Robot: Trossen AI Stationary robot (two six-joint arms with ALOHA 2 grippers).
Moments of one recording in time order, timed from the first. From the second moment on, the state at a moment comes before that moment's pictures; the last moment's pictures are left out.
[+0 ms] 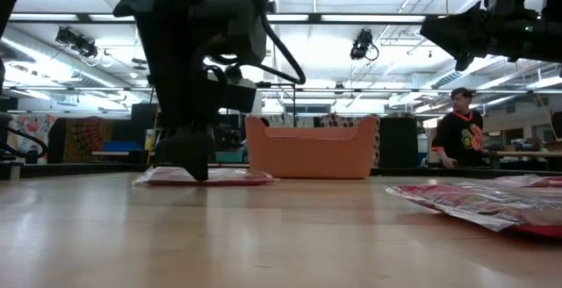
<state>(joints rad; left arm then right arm) -0.23 1.93 1.16 -0.75 -0.59 -0.46 -0.41 0.20 0.01 0.50 -0.10 0.09</state>
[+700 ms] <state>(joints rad) -0.27 1.93 1.10 -0.71 -0.64 -0.36 -0.41 0.20 0.01 0.50 -0.10 0.09</state>
